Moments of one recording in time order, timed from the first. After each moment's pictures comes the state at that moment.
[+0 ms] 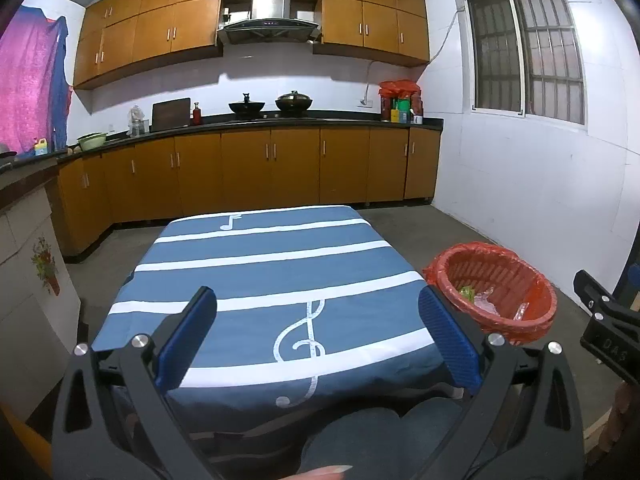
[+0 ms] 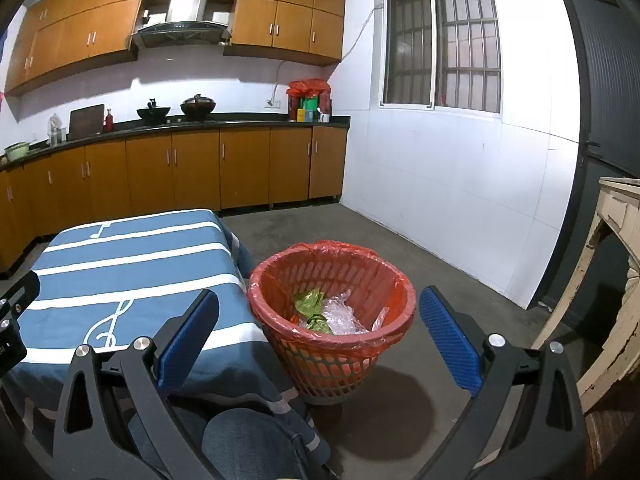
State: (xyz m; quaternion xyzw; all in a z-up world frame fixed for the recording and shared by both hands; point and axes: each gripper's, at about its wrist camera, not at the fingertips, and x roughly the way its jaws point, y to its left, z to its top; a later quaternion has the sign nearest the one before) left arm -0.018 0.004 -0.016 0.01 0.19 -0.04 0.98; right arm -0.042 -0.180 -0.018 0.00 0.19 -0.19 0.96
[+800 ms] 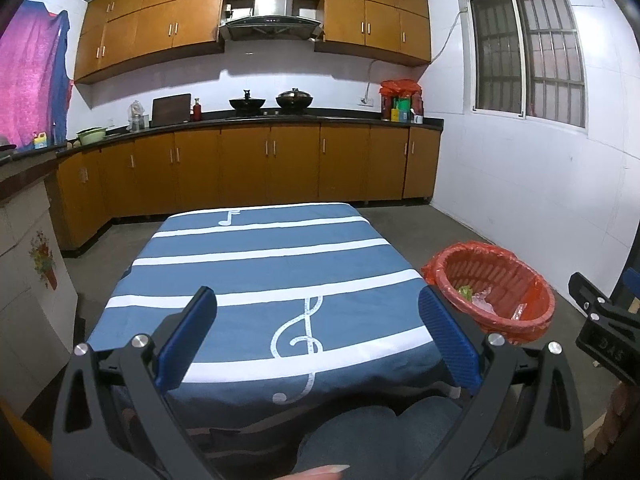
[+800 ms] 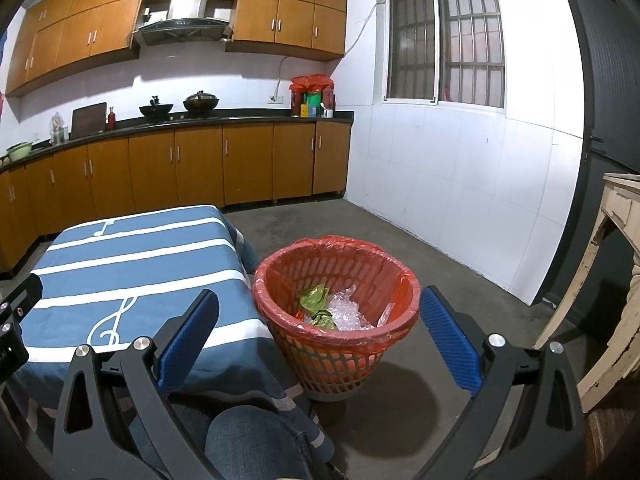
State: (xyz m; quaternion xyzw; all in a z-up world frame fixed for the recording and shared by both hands) left arm -0.020 0.005 -0.018 0.00 0.20 -0.04 0.98; right arm -0.043 -0.181 -0.018 0.01 0.19 -0.18 0.96
